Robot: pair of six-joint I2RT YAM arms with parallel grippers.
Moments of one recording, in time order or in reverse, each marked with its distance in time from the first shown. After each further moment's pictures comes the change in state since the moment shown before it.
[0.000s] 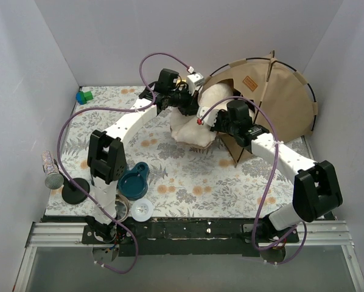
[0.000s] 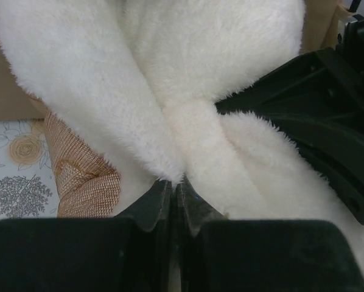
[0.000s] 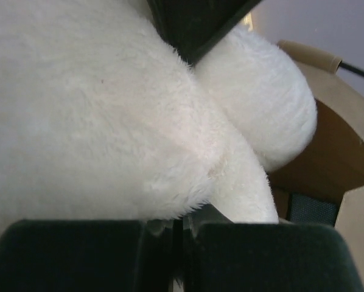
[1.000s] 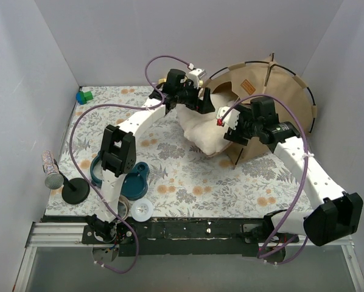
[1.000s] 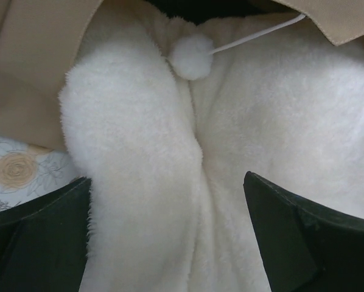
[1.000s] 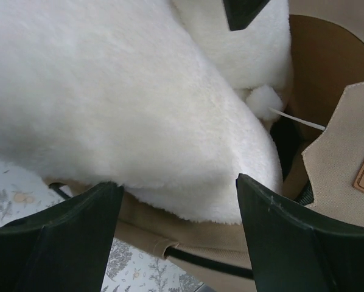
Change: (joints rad) left arm -0.020 0.211 0.148 0.190 -0.103 -0.310; right arm -0.149 -0.194 0.092 -0.486 -0.098 -0.019
